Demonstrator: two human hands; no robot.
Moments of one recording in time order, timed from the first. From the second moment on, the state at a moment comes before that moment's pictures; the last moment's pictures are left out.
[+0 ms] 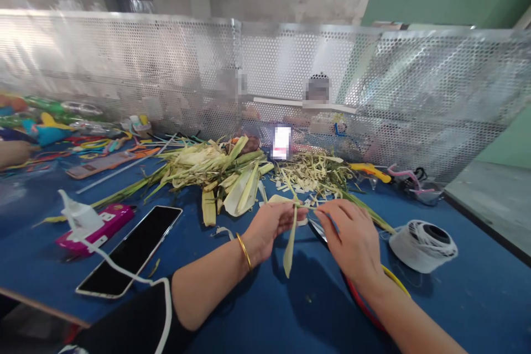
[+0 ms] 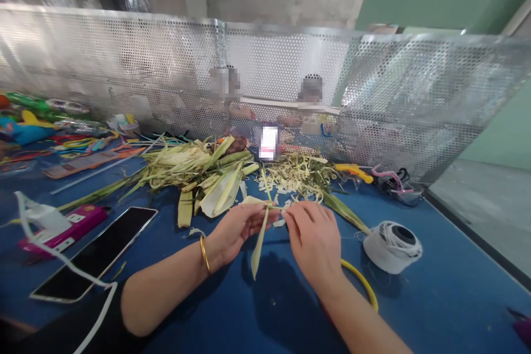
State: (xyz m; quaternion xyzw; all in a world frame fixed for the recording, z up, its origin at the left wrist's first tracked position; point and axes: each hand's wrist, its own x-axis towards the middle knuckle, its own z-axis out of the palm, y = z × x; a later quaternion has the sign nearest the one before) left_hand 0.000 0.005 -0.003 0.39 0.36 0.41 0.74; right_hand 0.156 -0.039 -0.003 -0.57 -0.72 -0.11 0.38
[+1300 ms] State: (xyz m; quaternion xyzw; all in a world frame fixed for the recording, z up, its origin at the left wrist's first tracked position) left_hand -0.003 0.007 0.000 0.44 0.43 0.39 0.69; right_hand 0.152 -0.039 -0.006 -0.61 -0.73 0.15 0.29
